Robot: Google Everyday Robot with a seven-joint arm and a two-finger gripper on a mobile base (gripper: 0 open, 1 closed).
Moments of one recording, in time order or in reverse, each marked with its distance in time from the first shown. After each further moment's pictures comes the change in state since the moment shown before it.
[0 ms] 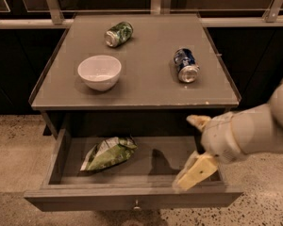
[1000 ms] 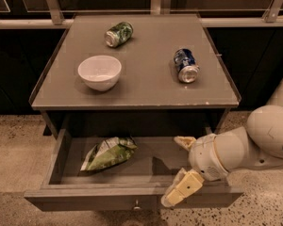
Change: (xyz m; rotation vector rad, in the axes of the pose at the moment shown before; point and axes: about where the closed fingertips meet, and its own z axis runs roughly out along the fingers) arm 0.028 0.027 0.062 -0.138 -0.055 0.086
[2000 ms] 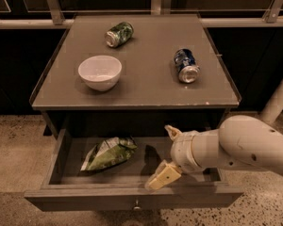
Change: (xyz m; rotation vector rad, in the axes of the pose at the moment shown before) arm -0.015 -0.043 0.043 0.200 -0.005 -0.107
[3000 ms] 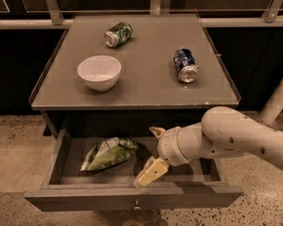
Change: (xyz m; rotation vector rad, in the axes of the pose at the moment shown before) arm -0.015 0.002 0.042 -0.144 -0.053 0.012
